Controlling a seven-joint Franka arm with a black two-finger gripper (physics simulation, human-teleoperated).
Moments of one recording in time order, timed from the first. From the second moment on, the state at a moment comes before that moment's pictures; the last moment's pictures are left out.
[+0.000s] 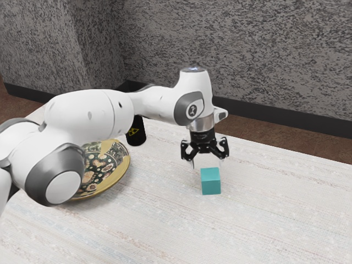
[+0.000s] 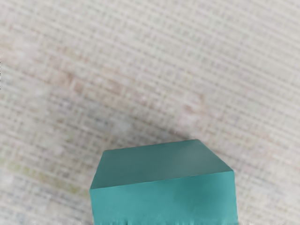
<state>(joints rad) -0.40 0.77 0.17 -1.25 -0.26 1.94 -0.60</state>
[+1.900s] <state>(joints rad) 0.08 0.27 0.17 -1.84 0.04 1.98 -1.00</state>
